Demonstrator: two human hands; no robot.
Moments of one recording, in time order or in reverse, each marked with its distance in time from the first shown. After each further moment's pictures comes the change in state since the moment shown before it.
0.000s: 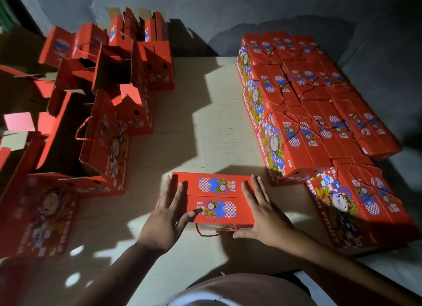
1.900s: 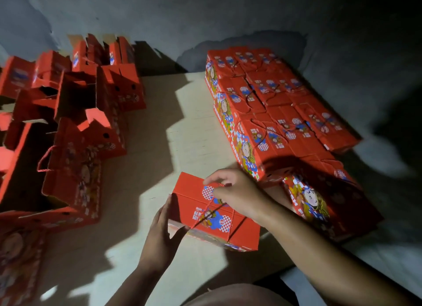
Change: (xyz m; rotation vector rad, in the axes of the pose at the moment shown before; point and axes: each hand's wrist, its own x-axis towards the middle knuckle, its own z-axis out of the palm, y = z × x) left_hand 0.016 0.036 0.036 -0.331 0.079 -0.081; right_hand 0.021 -0.085 -0.154 0.869 0.051 0.325
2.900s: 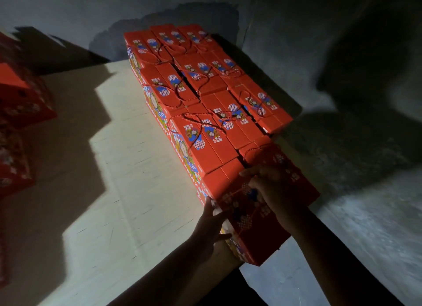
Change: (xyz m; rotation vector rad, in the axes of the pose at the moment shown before) left_hand 0.067 0.177 0.220 -0.767 -0.694 -0.645; right_hand -0.038 0.130 -0.180 0.143 0.521 0.134
